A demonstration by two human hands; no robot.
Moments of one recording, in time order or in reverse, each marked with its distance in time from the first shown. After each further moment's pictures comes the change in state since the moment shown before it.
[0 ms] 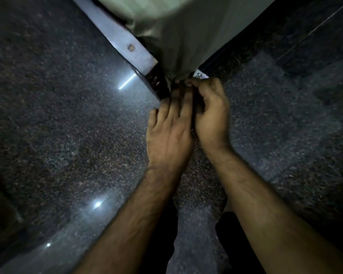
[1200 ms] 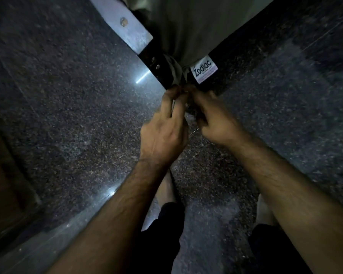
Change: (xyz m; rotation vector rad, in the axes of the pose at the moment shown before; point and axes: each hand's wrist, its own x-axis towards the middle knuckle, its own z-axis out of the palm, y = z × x) left_hand -0.010 -0.024 0.020 -0.081 -0.032 -0.017; right_hand -0.002 0.066 0.009 0.031 -0.666 -0.203
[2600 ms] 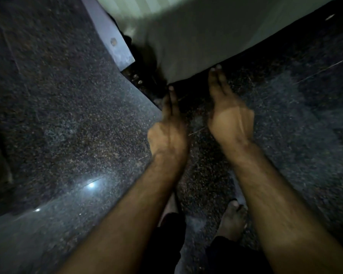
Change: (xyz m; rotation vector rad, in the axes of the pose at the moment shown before) left_hand 0.043 0.074 0.014 0.120 -0.247 -0.523; right_hand 0.013 -0.001 -0.081 -0.557 0.077 0.112
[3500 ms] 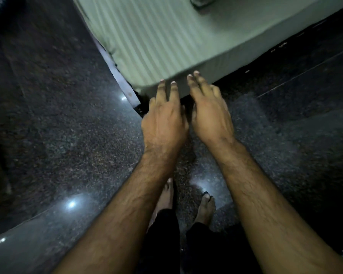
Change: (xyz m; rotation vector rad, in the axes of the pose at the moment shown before) left_hand -0.079 0.040 -0.206 -0.268 0.209 0.197; right_hand -0.038 -0.067 -0.193 -0.002 0.079 -0.047
